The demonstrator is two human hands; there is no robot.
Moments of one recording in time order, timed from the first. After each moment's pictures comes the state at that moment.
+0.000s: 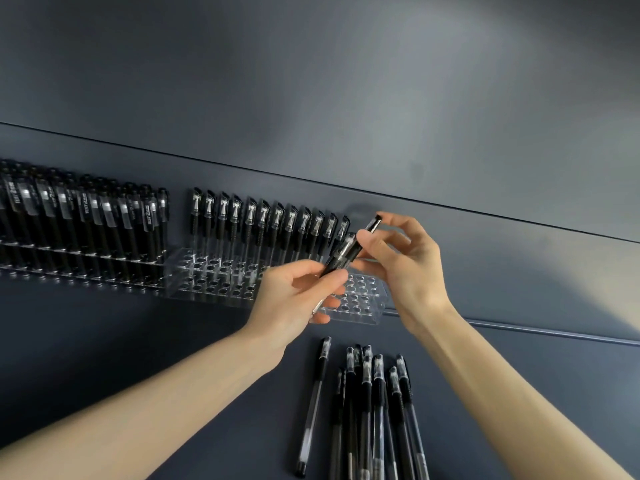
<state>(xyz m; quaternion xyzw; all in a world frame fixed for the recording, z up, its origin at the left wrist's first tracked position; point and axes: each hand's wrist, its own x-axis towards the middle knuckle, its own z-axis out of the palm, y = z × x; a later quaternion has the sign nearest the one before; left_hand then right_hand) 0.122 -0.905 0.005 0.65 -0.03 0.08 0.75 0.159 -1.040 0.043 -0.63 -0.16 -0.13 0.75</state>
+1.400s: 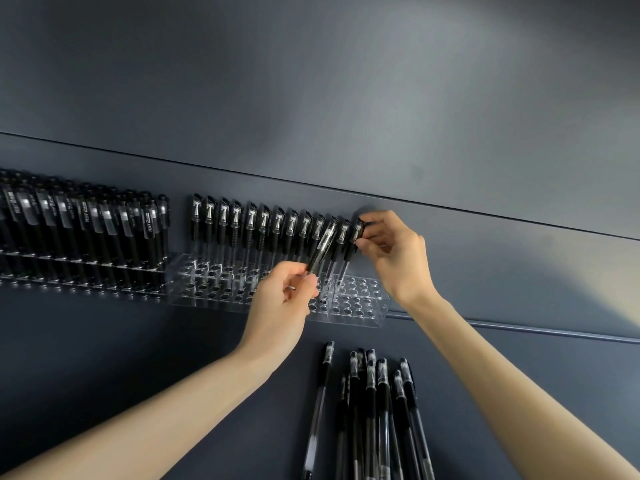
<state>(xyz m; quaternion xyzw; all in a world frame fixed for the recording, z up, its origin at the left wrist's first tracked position) 0.134 -0.896 -0.017 0.70 -0.03 0.18 0.69 0.209 -1.050 0.032 -0.82 -0.22 -0.27 0.45</state>
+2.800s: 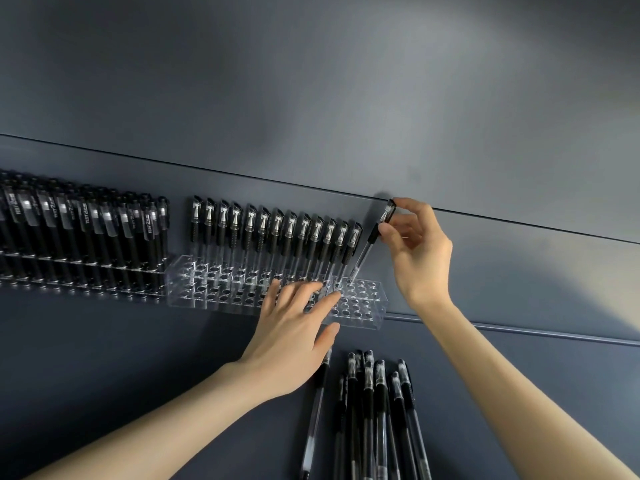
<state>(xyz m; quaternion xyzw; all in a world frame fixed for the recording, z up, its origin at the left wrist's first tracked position) 0.142 -0.892 -0.049 0.94 -0.19 0.27 0.12 0.202 -1.061 0.038 -0.76 -0.19 -0.37 0.51</state>
